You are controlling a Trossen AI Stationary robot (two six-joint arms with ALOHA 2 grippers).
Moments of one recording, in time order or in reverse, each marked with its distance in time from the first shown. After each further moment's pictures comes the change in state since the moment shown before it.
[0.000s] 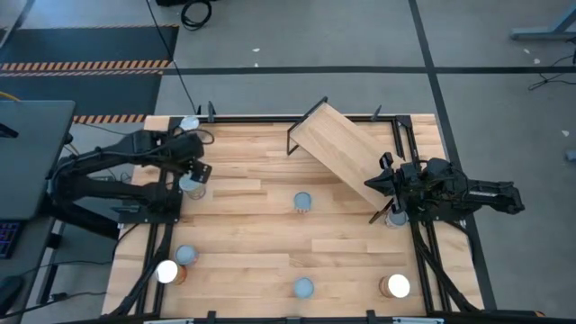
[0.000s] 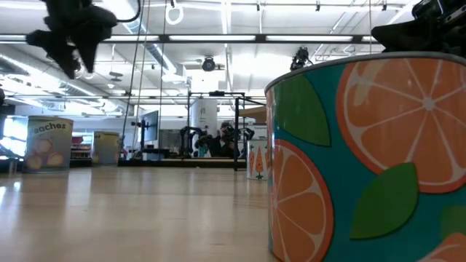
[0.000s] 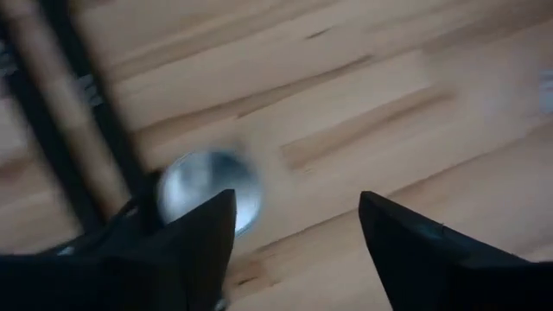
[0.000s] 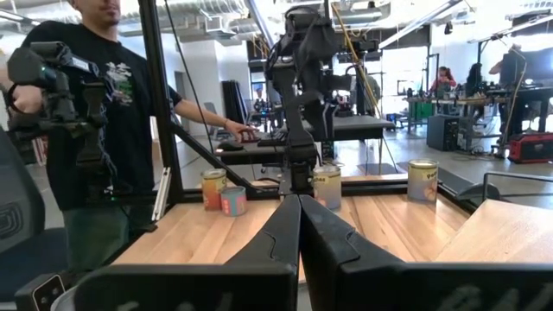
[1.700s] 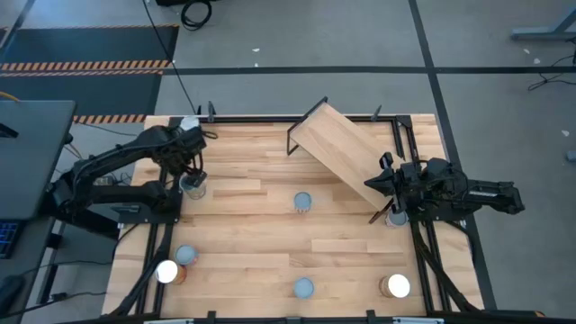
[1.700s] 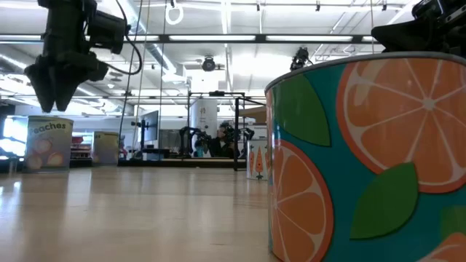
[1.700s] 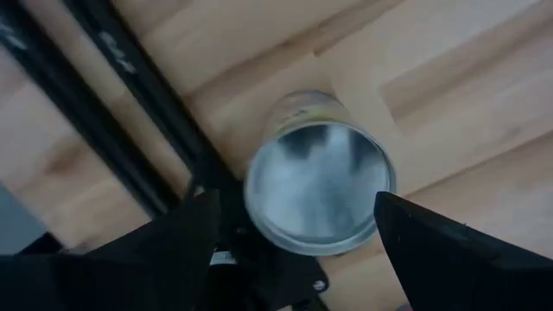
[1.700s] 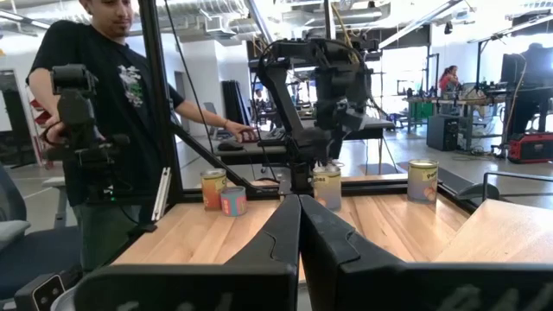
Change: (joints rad) left arm 0.312 0.062 -0.222 -0.015 0.098 0.460; right arm 0.000 0.000 0.000 0.000 0.000 0.000
